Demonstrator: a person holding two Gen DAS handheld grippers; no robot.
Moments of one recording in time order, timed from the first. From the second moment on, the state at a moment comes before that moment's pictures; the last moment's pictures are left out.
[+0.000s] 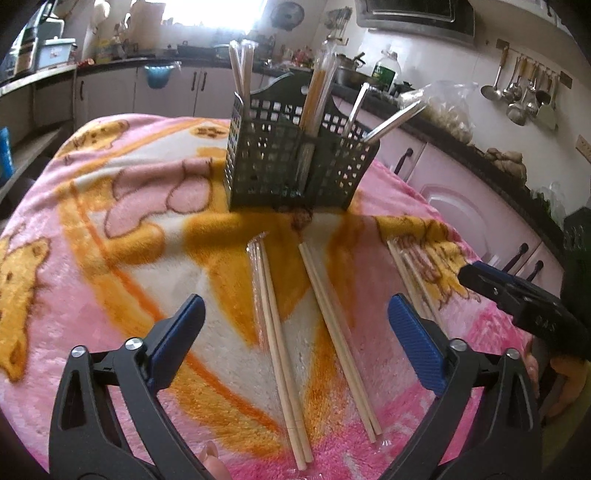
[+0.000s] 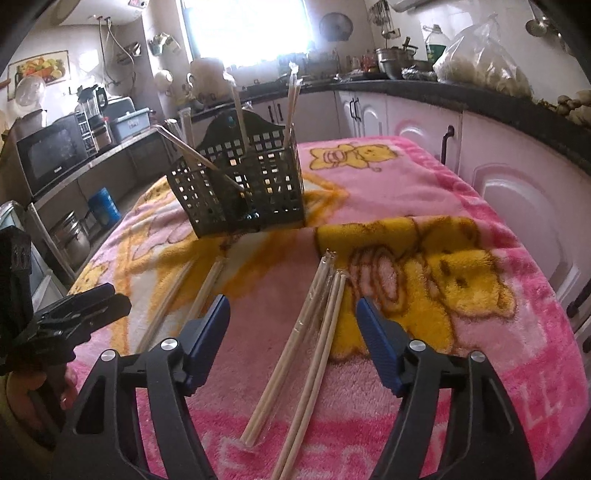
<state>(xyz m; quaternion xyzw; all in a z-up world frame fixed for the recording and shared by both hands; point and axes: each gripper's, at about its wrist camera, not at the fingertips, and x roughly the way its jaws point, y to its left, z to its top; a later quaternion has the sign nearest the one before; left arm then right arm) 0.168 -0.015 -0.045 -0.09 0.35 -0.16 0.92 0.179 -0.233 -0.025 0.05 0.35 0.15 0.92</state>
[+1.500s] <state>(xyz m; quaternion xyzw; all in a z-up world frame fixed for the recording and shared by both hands) 0.268 -0.021 -0.084 -0.11 0.45 -0.12 0.88 0.287 -0.214 -0.010 0.09 0.42 0.25 0.87</state>
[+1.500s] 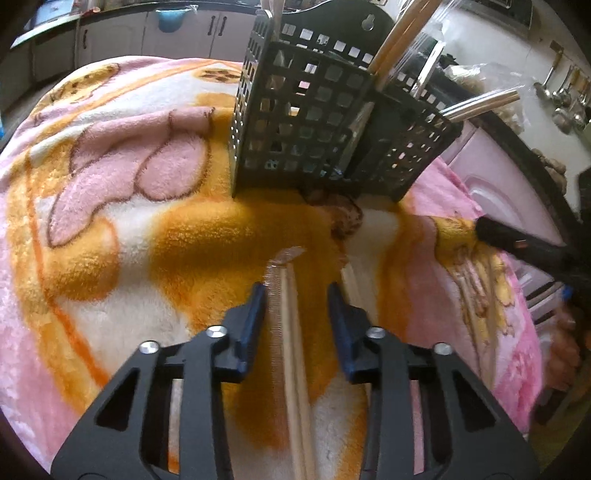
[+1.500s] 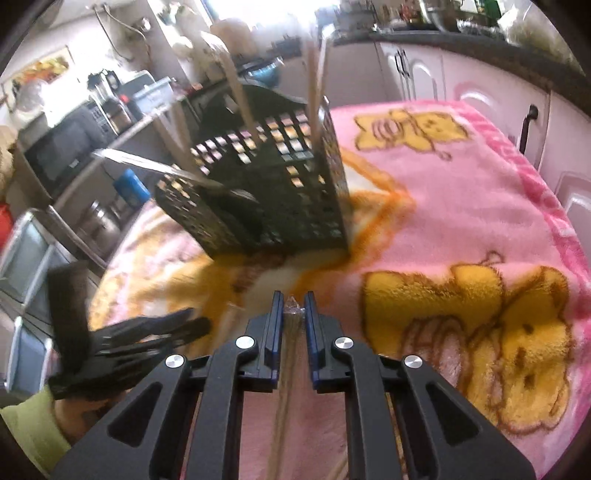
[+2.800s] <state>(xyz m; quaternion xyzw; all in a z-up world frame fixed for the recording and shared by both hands) 0.212 0.004 0.061 -0.15 0.24 -0.15 0.95 0.213 -0.213 0.107 0.05 0.20 0.25 0.95</state>
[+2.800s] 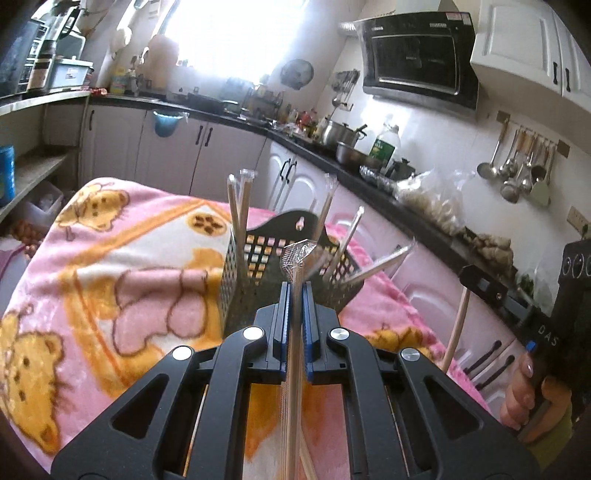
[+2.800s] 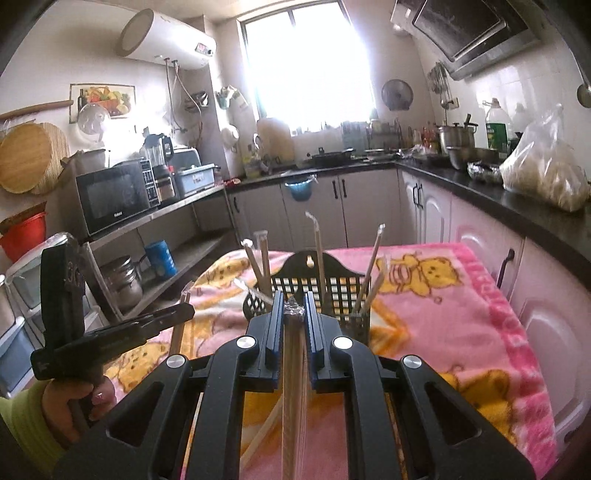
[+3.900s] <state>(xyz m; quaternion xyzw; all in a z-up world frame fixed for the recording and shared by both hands) 0.295 0.009 0.158 -0.13 0.08 -0.13 0.98 0.278 -0.224 0.160 0.07 0.09 0.20 0.97</state>
